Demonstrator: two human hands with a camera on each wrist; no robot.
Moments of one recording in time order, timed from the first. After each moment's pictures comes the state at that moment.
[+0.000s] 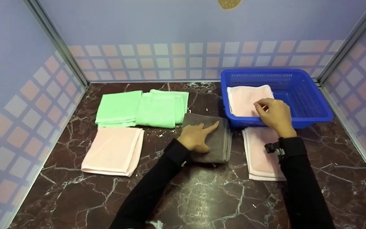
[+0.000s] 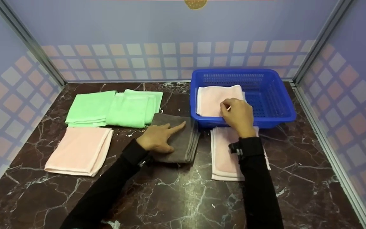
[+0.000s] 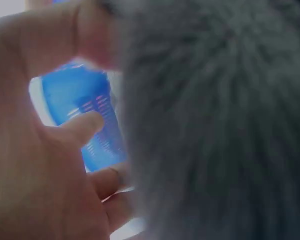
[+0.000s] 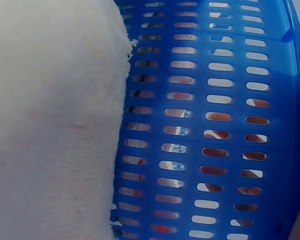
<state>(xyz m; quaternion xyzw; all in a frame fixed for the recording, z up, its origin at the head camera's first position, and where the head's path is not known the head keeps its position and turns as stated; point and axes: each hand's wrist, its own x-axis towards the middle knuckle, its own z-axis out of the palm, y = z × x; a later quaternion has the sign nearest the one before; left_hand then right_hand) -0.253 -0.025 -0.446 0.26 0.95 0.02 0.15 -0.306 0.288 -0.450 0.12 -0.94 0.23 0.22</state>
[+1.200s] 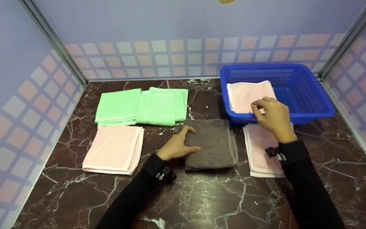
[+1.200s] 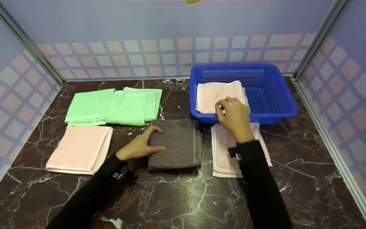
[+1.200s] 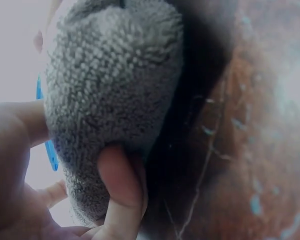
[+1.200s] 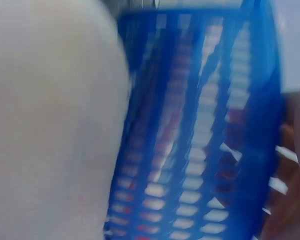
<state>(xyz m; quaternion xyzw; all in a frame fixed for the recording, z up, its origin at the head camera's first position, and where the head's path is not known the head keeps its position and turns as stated) -0.227 -0.086 -0.486 0.18 0.90 0.38 0.14 -0.275 0.270 -0.448 0.17 -0.92 0.20 0.28</state>
